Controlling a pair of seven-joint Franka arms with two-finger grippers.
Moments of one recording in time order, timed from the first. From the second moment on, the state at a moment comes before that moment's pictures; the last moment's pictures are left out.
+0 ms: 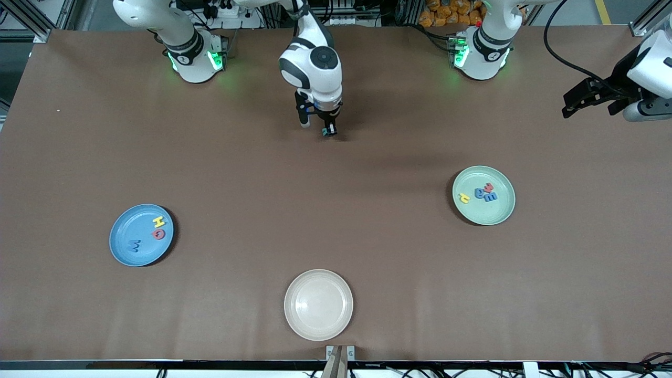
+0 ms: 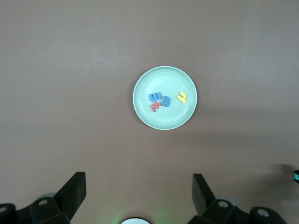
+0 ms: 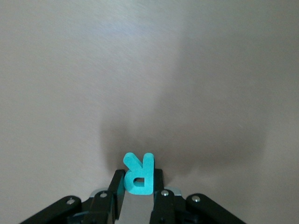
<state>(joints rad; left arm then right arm) -0.02 -0.17 -0.04 -1.77 -0.01 1.57 -0.12 1.20 0.48 -0.16 -2.14 0.10 2.64 2.29</state>
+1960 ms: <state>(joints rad) 0.01 -0.16 -0.05 -1.77 -0.01 1.58 -0.12 0.06 0.37 -0.16 -1.93 -0.13 2.23 0.23</state>
